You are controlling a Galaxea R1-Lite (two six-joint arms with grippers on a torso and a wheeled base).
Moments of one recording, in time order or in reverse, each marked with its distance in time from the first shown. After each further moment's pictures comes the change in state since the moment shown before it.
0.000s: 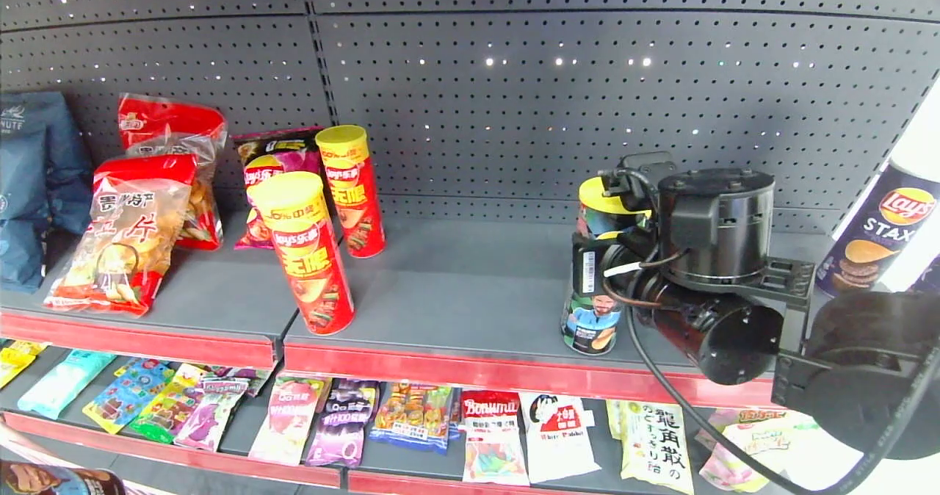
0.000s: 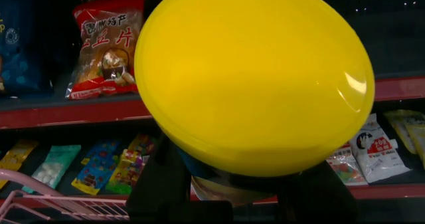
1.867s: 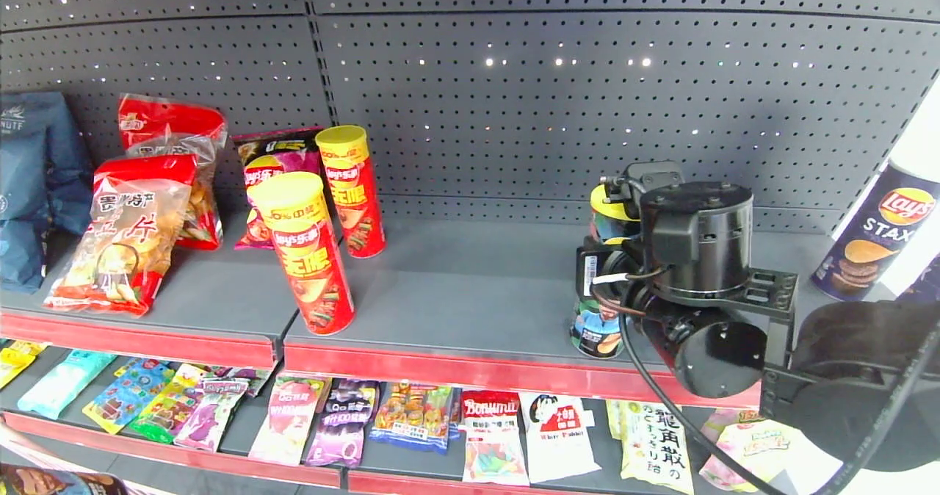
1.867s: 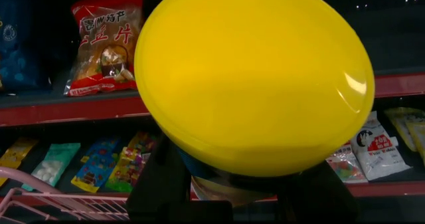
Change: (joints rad) left arm 0.000 -0.009 0.015 0.001 0.000 0.000; right arm 0.026 0.023 0.005 0.005 -0.158 0.037
